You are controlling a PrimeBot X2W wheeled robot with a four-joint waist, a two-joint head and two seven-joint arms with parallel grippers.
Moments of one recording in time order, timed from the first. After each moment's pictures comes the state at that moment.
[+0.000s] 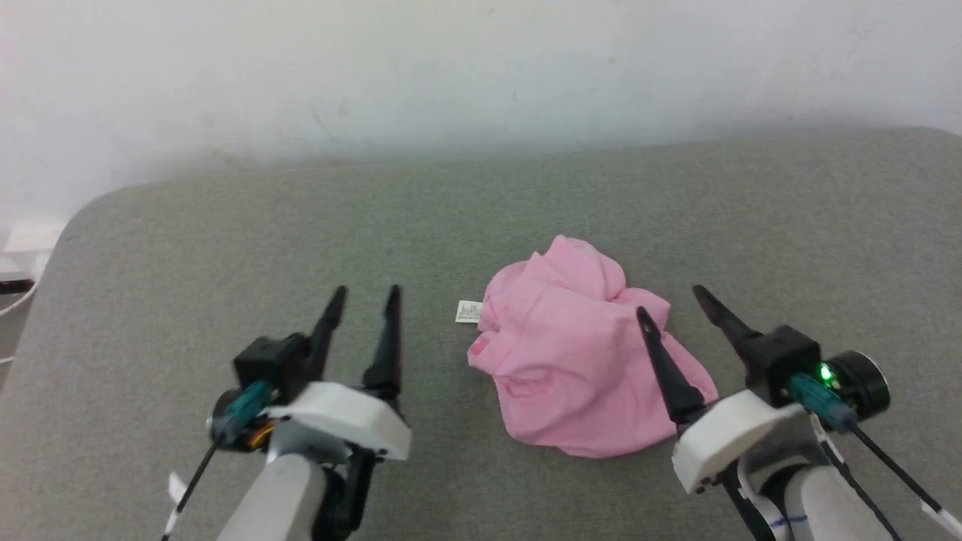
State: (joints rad) left arm -0.25 0.16 -0.36 0.24 -0.50 0.10 -0.21; right arm -0.08 -0.06 0.16 -0.02 0.03 0.13 0.05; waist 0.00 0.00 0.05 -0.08
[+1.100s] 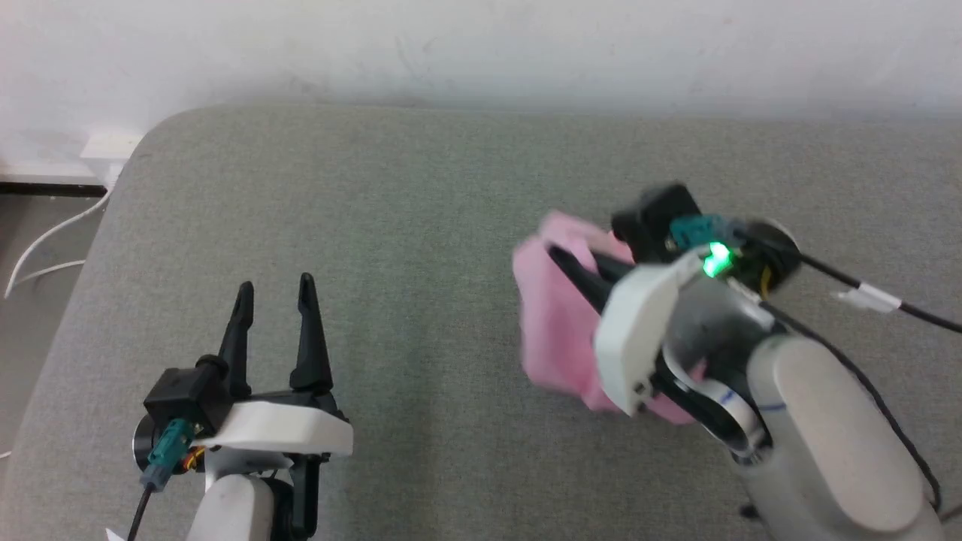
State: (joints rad) left arm -0.13 0.06 -0.05 0.09 -0.28 0.05 -0.26; right arm -0.45 -0.16 0.42 -0.06 0.34 0.13 0.62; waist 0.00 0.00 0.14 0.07
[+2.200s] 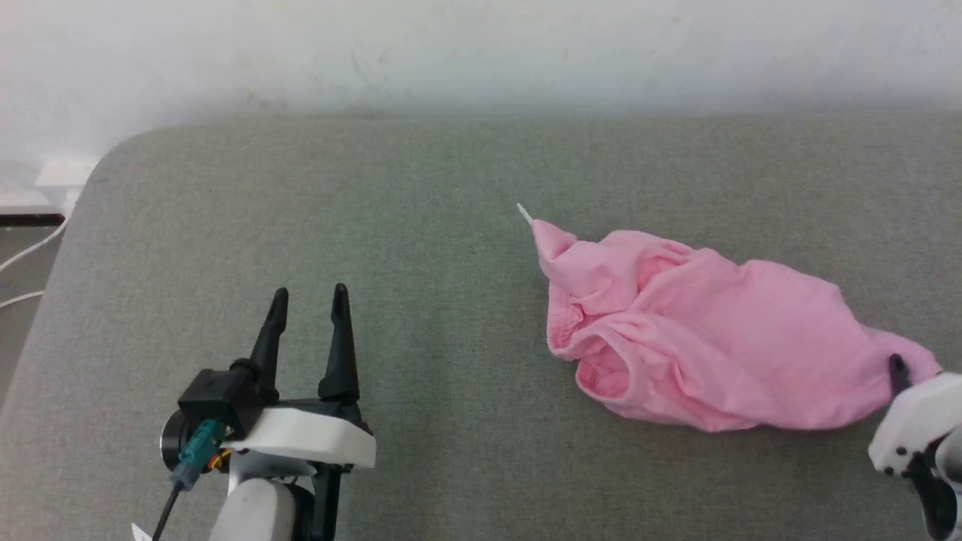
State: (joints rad) left arm -0.12 0.05 -0.09 0.12 -0.26 0.02 -0.26; right arm -0.17 -0.05 -0.43 0.22 0.04 0.13 0.36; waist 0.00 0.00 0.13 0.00
